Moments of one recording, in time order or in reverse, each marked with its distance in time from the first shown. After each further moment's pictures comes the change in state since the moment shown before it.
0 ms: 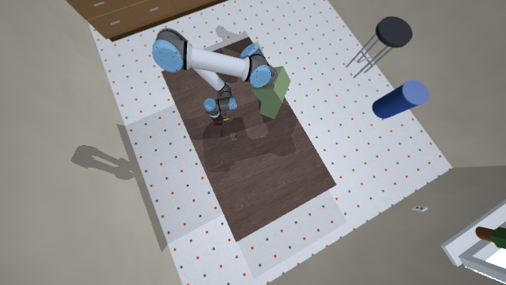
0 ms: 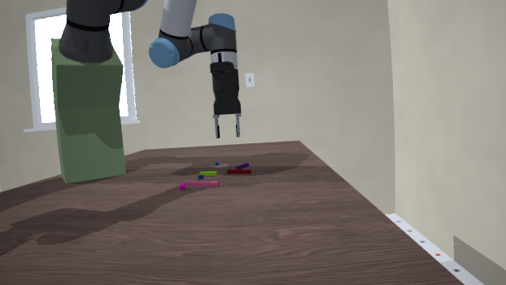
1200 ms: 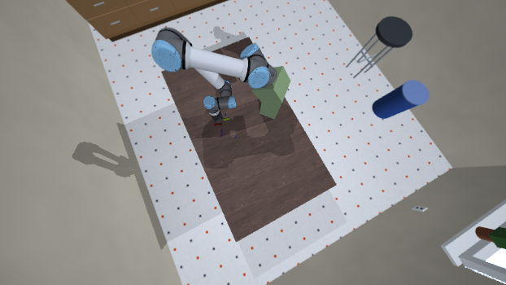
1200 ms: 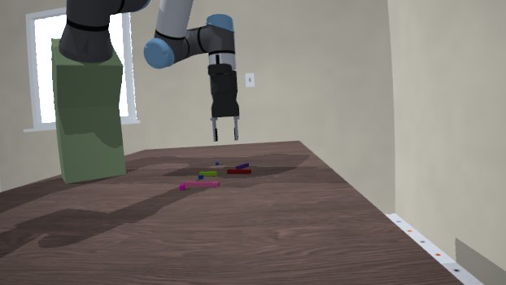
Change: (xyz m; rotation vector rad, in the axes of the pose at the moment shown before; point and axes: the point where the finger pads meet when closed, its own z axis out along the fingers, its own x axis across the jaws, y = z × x) arm 0.004 -0.016 0.007 -0.005 0.003 0.000
